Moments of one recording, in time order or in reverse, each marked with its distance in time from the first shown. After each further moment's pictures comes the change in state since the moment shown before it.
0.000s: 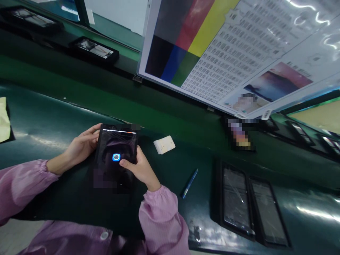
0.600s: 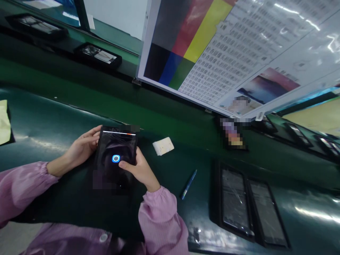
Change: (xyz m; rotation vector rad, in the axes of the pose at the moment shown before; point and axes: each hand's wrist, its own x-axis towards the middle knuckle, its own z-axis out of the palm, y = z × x) left_hand -0.001 0.000 0.004 0.026 0.014 0.014; right_hand 0.001 0.000 0.000 0.021 -0.001 0.023
